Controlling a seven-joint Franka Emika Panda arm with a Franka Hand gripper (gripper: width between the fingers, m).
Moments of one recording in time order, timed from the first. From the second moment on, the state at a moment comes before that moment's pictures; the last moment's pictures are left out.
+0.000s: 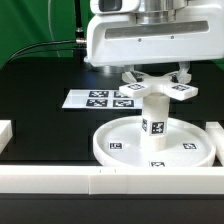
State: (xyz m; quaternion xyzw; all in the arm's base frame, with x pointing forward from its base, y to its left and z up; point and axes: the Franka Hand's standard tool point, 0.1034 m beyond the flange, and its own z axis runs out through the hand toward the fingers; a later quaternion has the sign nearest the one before) arm 0.559 0.040 0.102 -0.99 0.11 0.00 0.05
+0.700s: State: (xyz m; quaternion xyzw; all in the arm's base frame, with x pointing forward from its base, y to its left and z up) arm 0.561 0.040 0.101 -0.94 0.34 0.01 0.05
